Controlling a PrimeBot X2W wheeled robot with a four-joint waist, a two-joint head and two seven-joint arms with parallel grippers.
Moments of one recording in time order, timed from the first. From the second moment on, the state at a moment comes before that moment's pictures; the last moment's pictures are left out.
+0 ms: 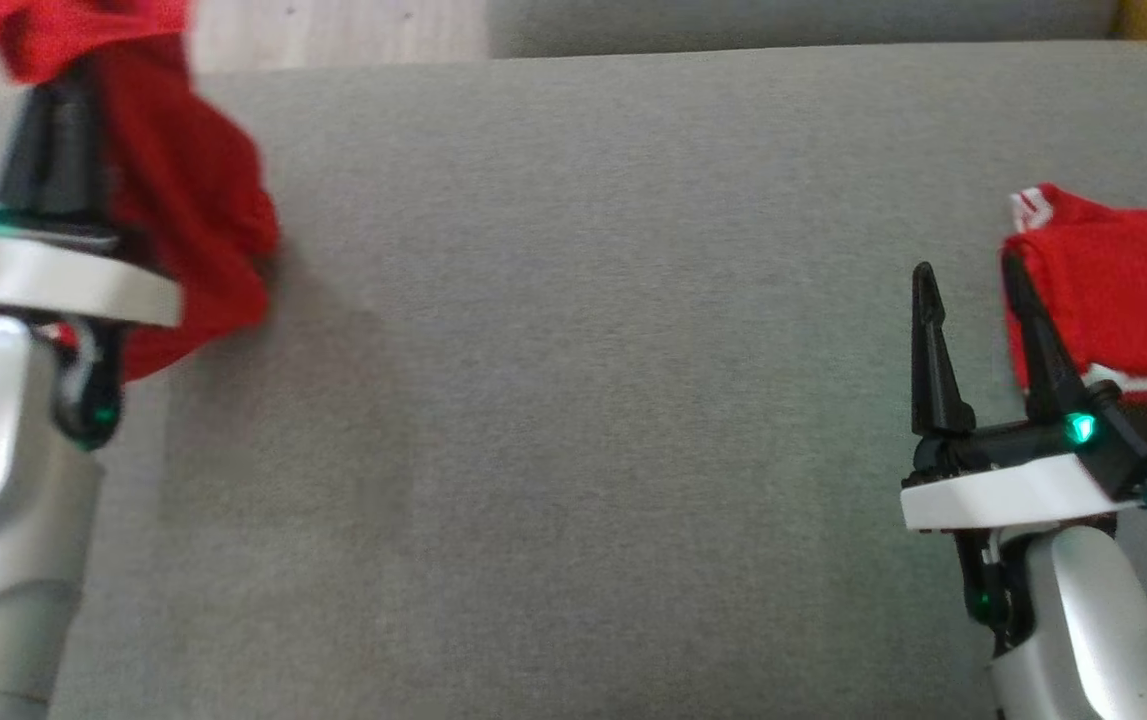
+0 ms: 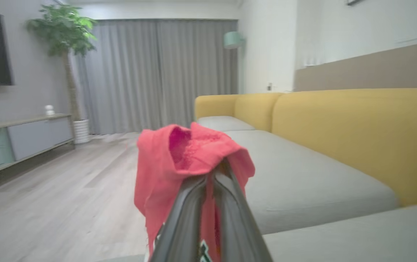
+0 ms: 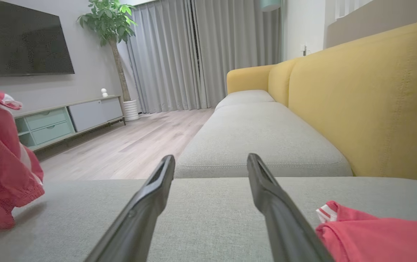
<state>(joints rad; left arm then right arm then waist) -0.69 0.39 -0.26 0.52 -0.47 -0.13 -0.24 -0.17 -0.05 0.04 0.14 0.14 0.13 -0.25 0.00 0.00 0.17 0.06</state>
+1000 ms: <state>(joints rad) -0.82 0.21 -0.70 0.51 -0.55 -0.13 -0.22 -0.21 -0.05 0.05 0.12 0.21 0.13 -0.25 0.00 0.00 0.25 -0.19</state>
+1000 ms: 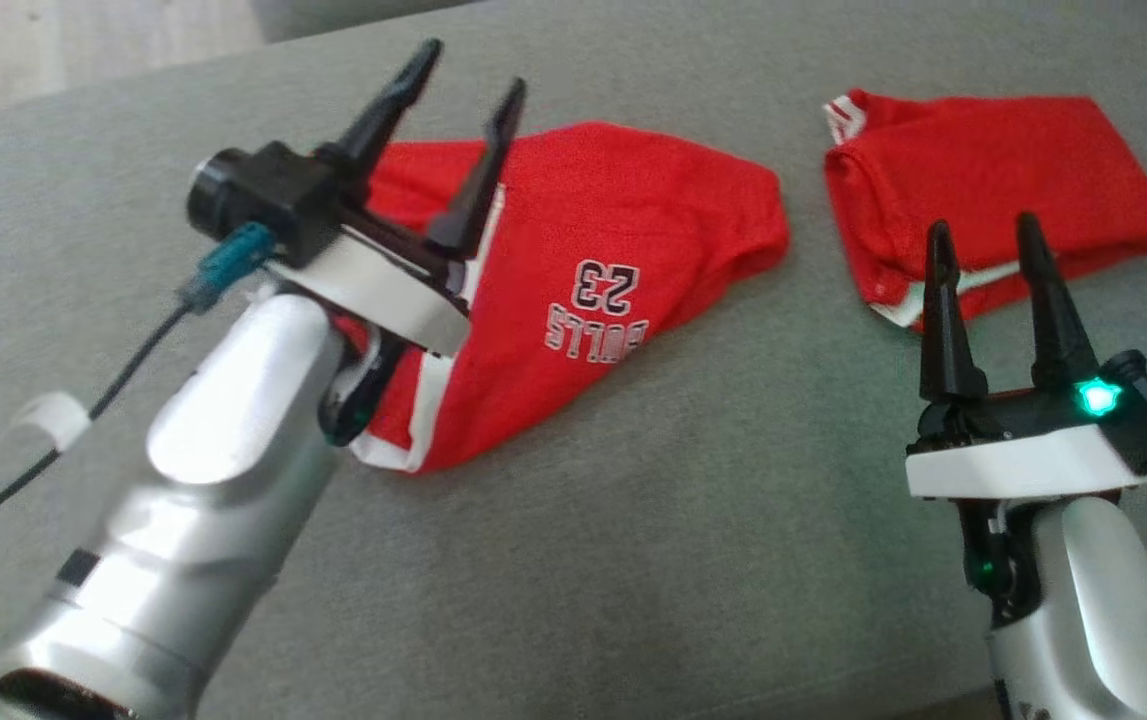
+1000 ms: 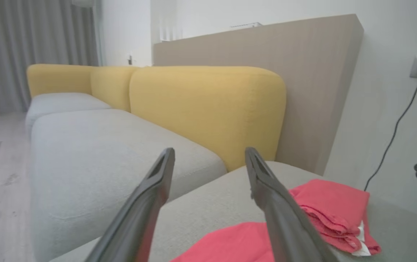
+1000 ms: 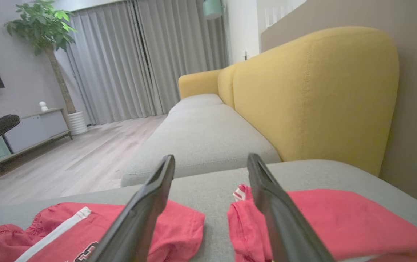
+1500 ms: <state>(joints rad) -0.46 0.31 -0.46 0.33 -0.56 -0.03 -0.25 -0.14 -0.05 0.01 0.13 0.15 0.13 -0.25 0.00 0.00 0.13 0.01</state>
